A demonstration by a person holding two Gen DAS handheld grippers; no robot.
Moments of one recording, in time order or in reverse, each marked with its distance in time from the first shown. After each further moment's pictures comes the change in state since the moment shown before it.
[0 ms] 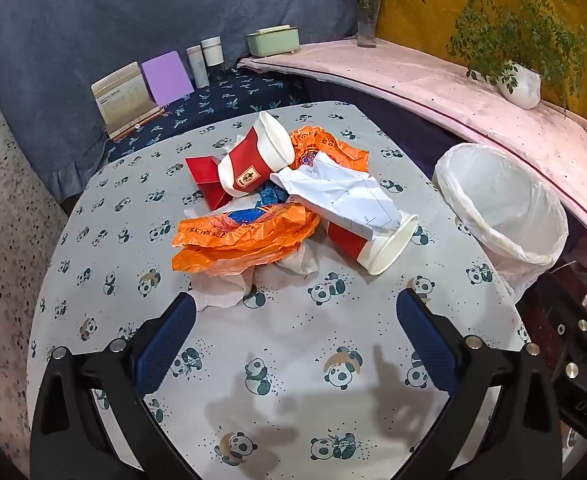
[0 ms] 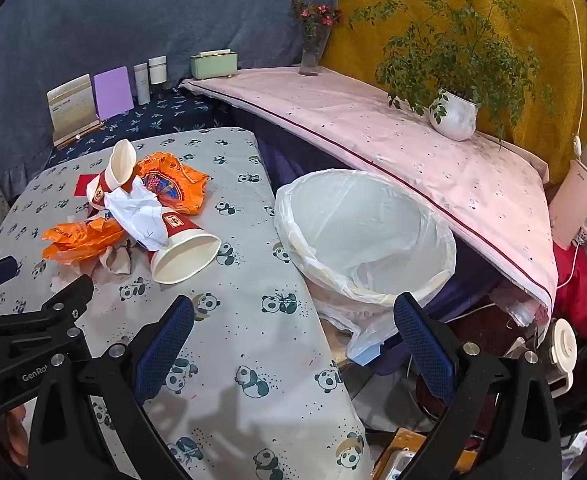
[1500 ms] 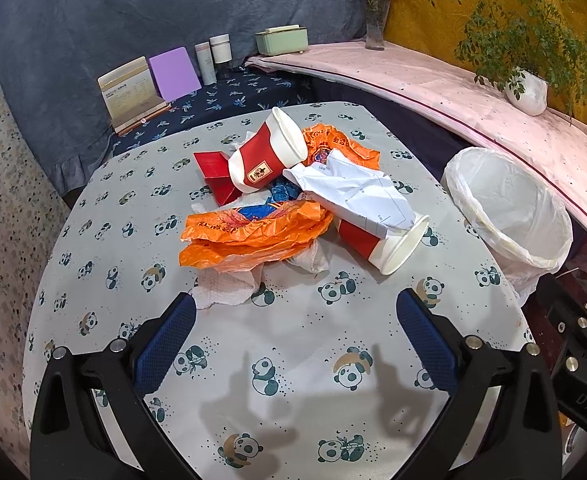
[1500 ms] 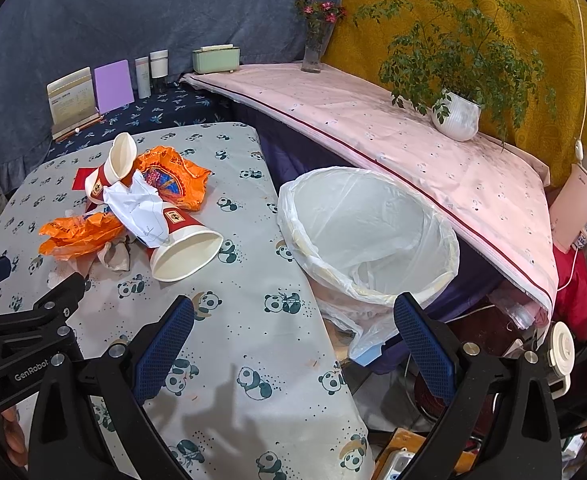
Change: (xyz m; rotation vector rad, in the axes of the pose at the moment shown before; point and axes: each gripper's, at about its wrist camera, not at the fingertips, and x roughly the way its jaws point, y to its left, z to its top) left arm 0.002 0.013 -0.001 -0.032 -0.001 -0.007; right arm 0.004 0.005 0.001 -0.010 0.010 -0.010
